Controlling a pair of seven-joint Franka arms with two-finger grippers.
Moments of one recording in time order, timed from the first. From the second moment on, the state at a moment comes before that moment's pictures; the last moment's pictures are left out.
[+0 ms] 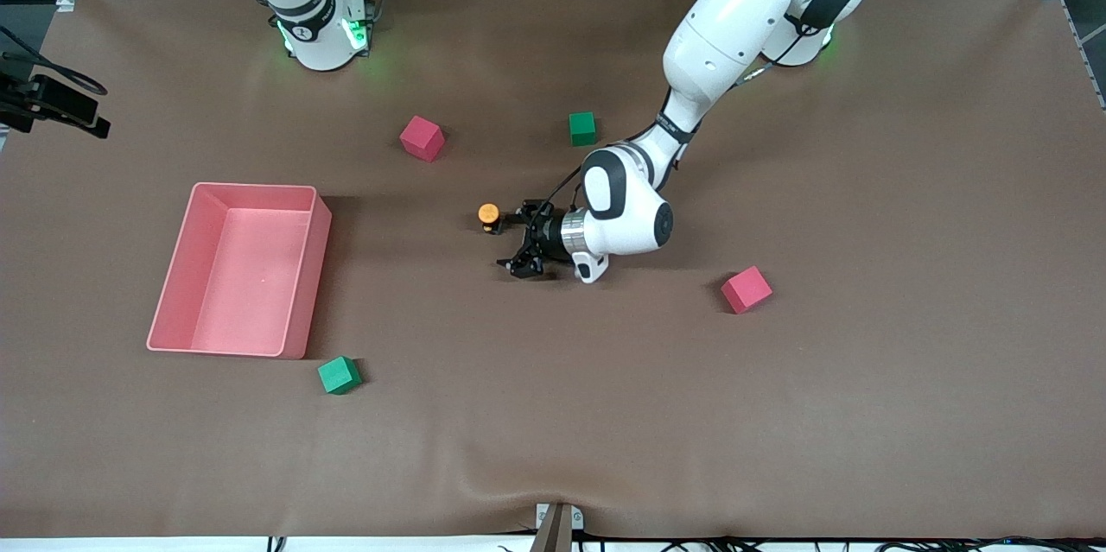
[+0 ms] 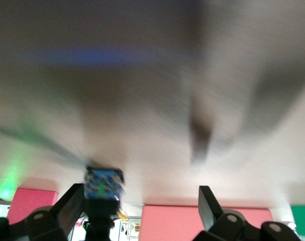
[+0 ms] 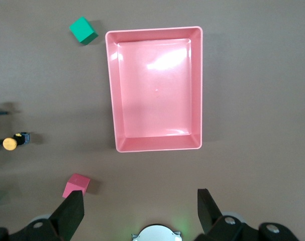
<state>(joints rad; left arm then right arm) -0.66 0.94 -0.14 -1.46 -1.35 2.48 -1.04 -0.07 0.00 0.00 -1.48 0.01 1.37 0.02</state>
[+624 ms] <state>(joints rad) -0.65 0.77 -0.10 -1.45 -0.77 2.49 -1.32 -0.05 -0.01 -0.02 -1.48 0.01 1.37 0.01</state>
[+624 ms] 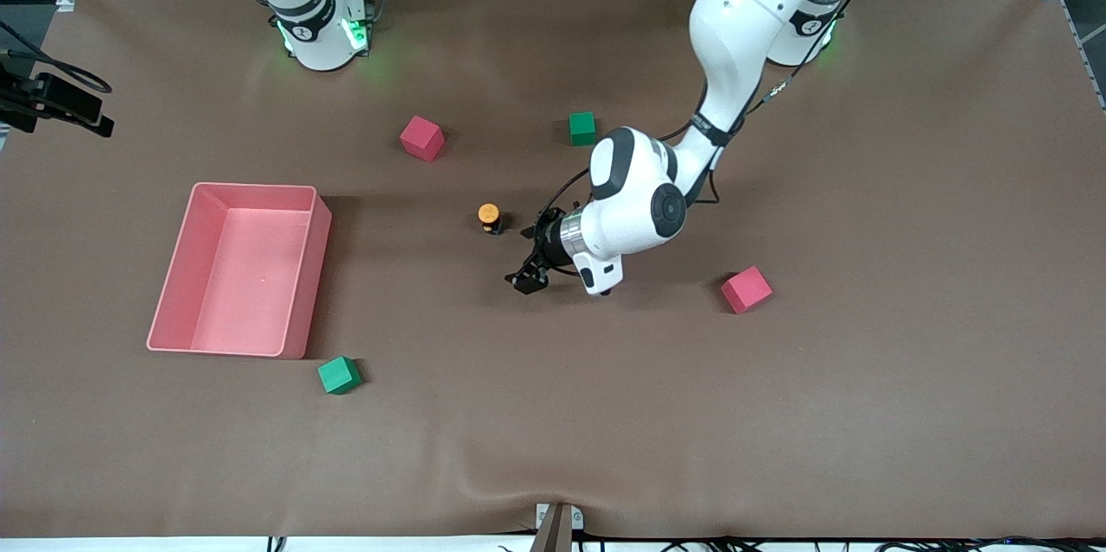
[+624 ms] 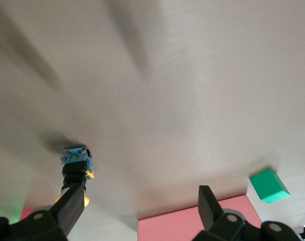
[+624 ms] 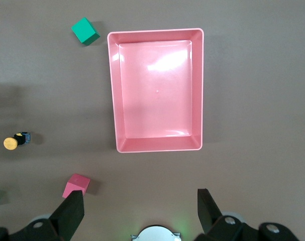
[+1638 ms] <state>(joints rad) -0.48 0.28 -0.07 -1.45 -0.02 1.92 -1.10 -0.05 -0.01 -0.02 -1.48 0.01 1.40 0.01</state>
